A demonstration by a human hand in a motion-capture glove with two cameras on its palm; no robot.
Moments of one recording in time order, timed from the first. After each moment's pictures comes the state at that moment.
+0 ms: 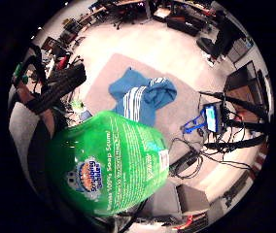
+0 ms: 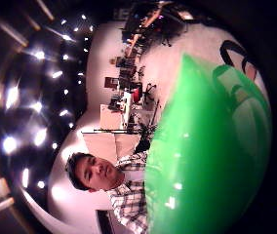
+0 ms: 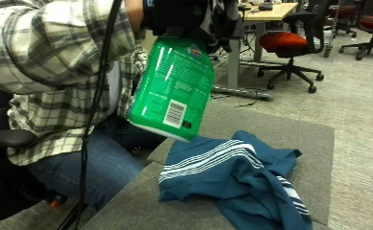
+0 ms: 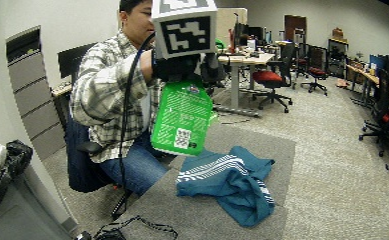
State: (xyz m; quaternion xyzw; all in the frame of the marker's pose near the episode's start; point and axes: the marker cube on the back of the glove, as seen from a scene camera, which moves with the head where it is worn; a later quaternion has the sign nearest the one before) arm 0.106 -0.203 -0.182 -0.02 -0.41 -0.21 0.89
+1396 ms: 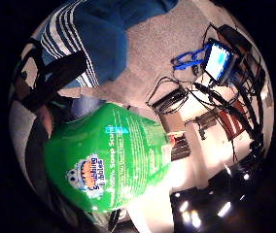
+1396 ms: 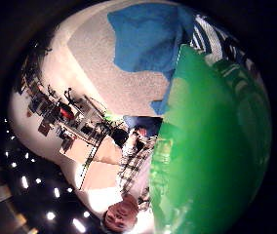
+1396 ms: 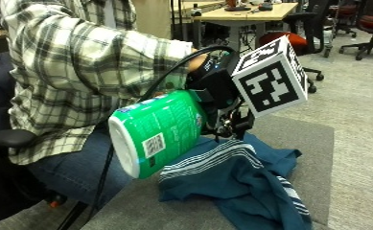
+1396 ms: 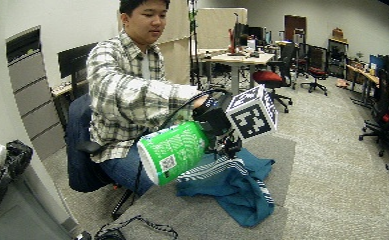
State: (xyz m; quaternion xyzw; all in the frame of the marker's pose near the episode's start) arm 0.034 -0.248 -0.025 -0.46 -0.09 -0.04 0.88
